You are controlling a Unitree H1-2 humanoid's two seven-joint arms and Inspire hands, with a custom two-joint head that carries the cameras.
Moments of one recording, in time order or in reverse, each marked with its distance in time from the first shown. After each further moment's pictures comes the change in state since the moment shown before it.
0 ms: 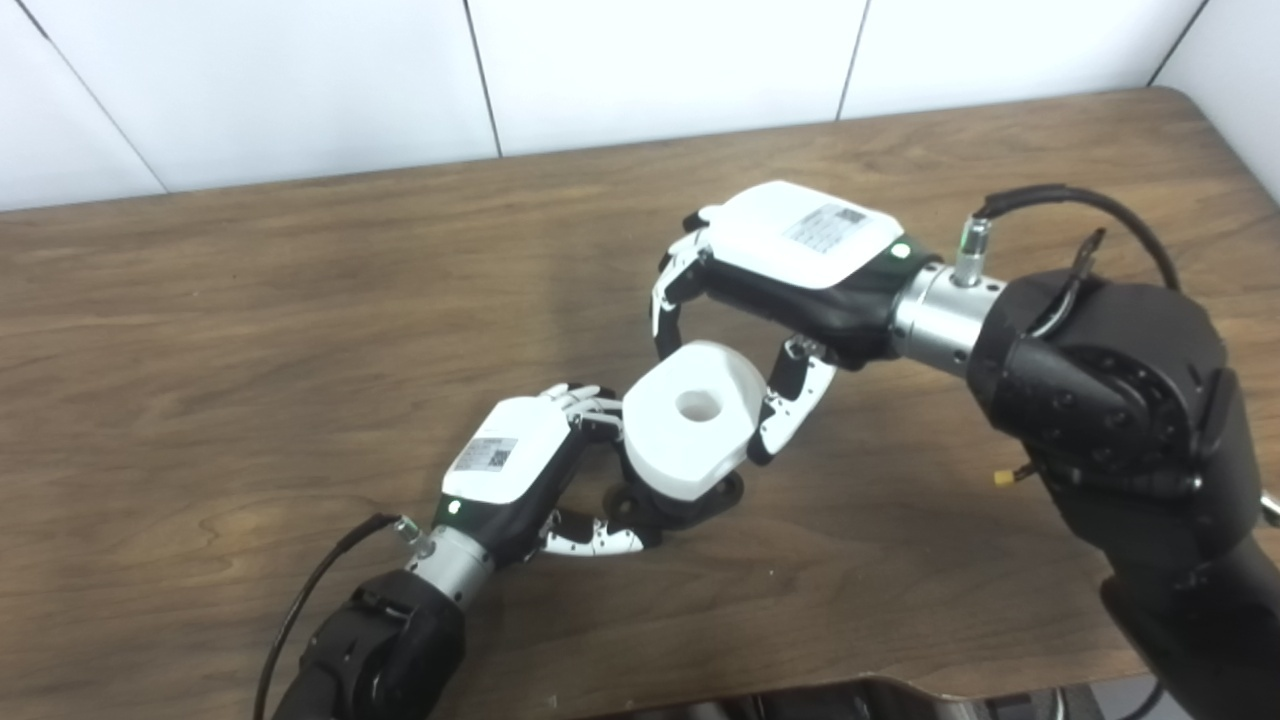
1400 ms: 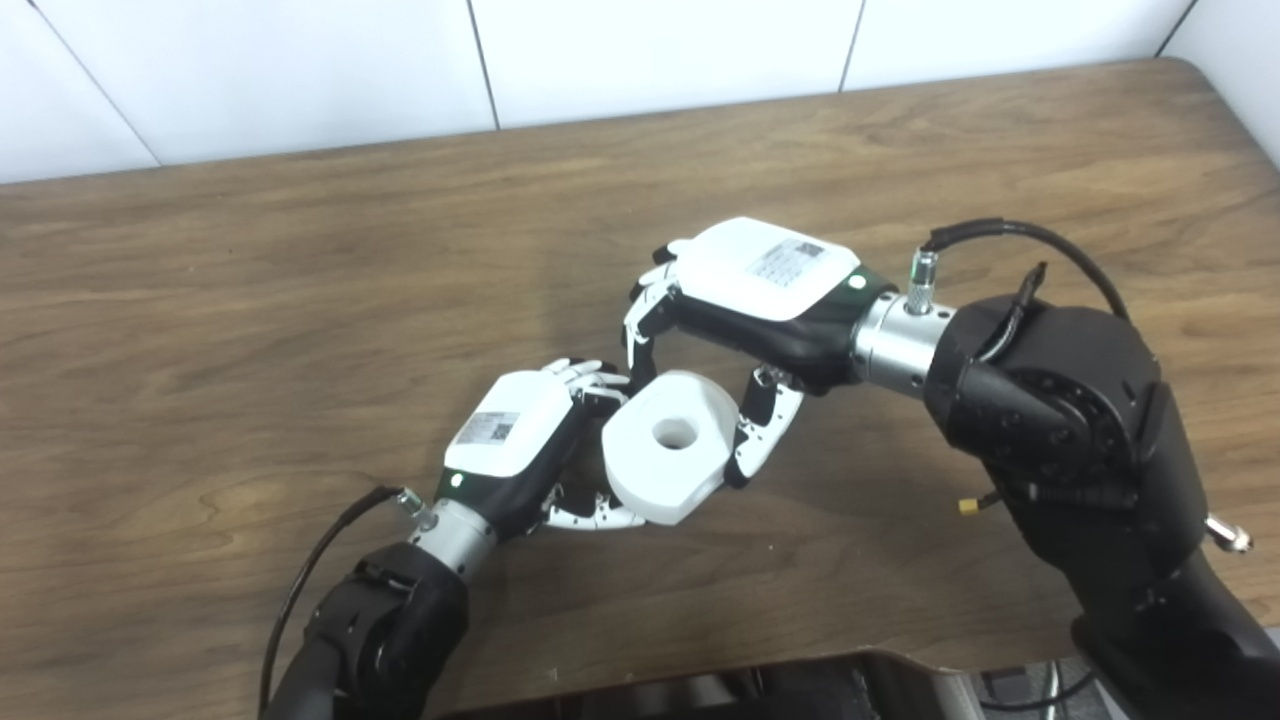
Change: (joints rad) left arm 0.000 -0.003 -0.001 -0.009 0.002 0.014 -0.014; right arm 0.089 0.063 0.007 0.052 -0.016 -0.116 -0.044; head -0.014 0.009
